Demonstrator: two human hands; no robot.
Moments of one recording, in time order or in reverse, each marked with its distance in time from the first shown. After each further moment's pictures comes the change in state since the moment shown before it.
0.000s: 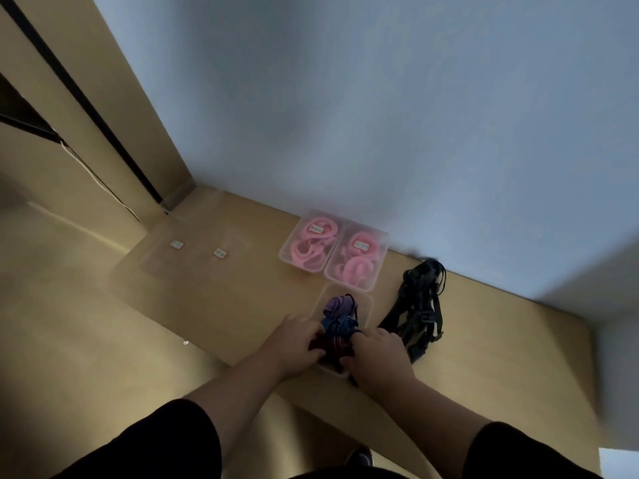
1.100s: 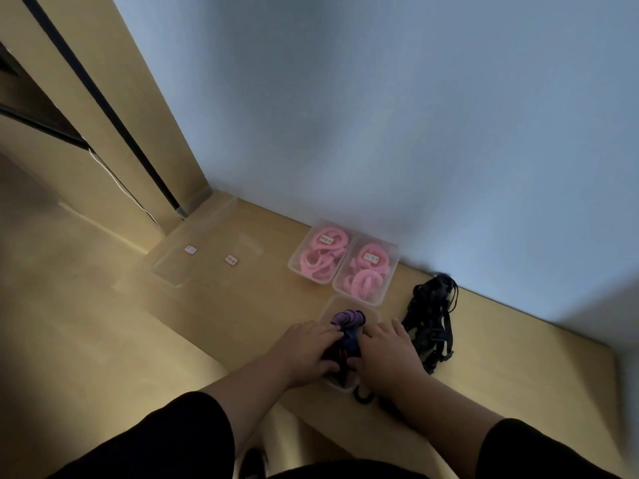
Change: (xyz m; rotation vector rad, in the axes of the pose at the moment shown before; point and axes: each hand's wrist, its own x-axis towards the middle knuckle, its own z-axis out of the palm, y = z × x) left_hand 0.007 0.014 -0.014 0.177 -0.083 0.136; right_hand 0.022 0.015 -0.021 -0.107 -0.051 -0.129
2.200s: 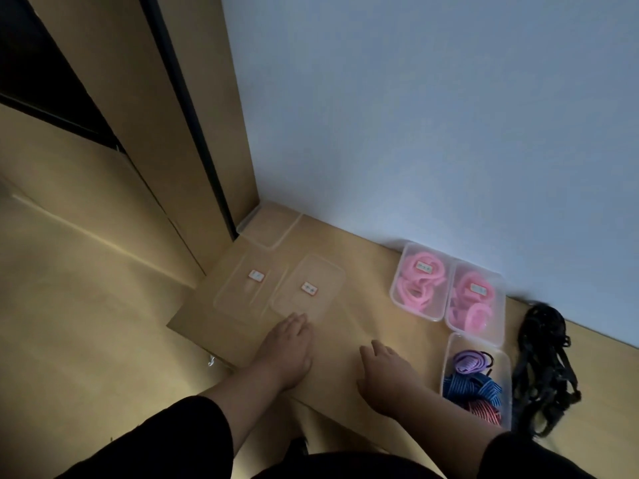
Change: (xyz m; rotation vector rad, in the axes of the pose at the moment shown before) left_hand -0.050 -0.279 0.004 0.010 0.012 -0.138; right_hand 0.139 -0.209 -0.020 0.179 -0.190 0.206
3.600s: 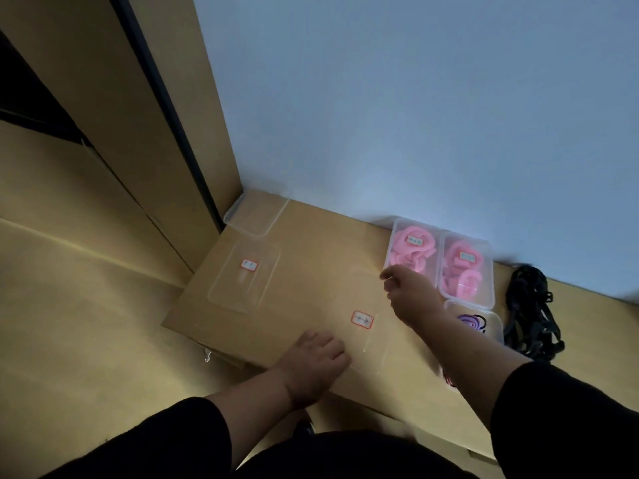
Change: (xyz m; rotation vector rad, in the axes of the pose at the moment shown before) left_hand -0.037 0.025 0.005 0.181 0.320 0.697; right_hand 0.024 0.029 -0.053 0.644 0.469 0.196
